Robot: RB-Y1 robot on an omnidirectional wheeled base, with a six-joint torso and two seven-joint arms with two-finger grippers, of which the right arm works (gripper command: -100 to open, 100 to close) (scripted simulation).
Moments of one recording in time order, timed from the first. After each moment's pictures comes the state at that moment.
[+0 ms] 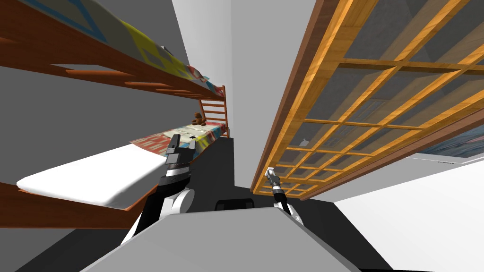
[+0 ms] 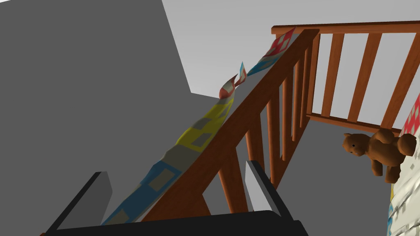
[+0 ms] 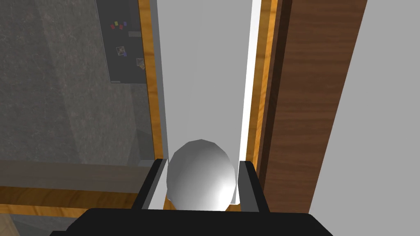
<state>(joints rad) 0.06 -0.19 -0.25 -0.72 0.15 -0.89 1.27</state>
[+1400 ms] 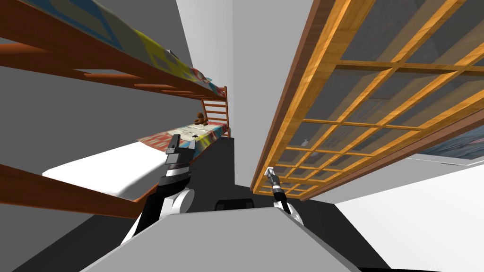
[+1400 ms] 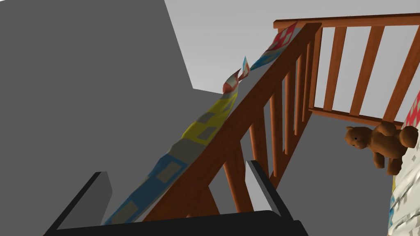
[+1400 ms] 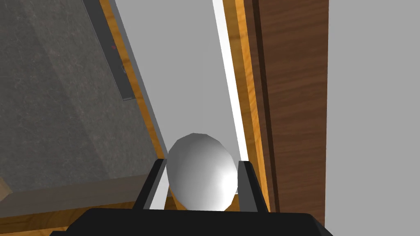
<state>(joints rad) 0.05 -0.21 -0.22 -0.71 0.10 -0.90 1.06</state>
